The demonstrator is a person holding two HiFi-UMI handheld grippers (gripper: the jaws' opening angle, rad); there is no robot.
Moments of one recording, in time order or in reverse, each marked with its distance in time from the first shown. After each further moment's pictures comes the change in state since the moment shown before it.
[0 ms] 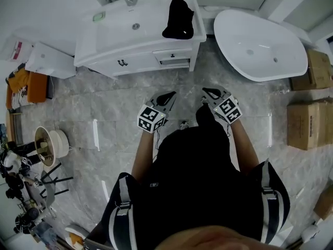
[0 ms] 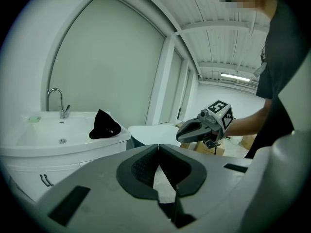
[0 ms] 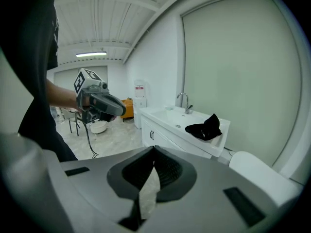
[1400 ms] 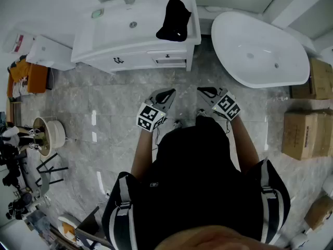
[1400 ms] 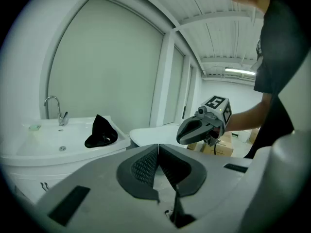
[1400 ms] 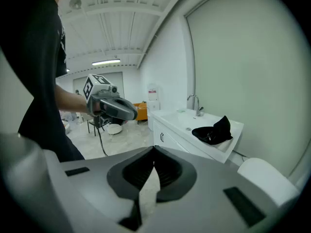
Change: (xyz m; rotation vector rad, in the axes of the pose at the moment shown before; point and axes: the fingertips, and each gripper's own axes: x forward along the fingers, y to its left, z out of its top) left arm 0.060 -0.021 0.032 0.040 0.000 0.054; right arm -0.025 -0.040 0.002 -0.034 -0.031 0.193
